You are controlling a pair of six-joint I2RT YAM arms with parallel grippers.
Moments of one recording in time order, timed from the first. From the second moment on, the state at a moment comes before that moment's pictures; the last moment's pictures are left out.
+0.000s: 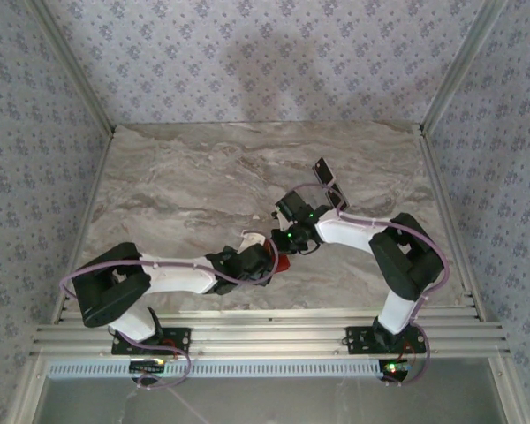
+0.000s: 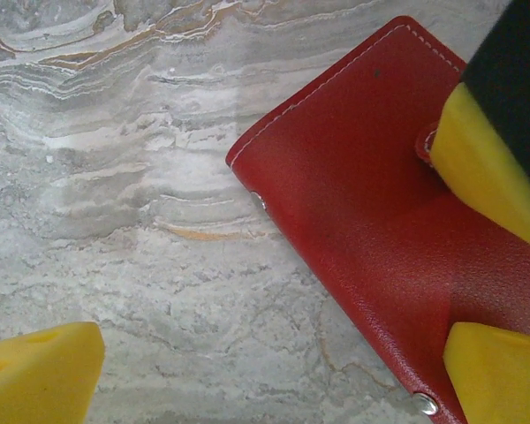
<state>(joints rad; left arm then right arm) -1.10 1.55 0.66 -0.12 -0.44 -0.58 0.71 1.73 1.00 -0.43 -0.33 0.52</state>
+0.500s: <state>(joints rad) -1.10 1.47 0.55 -0.02 -0.43 -0.58 0.71 1.70 1.12 -0.60 -0.26 0.47</state>
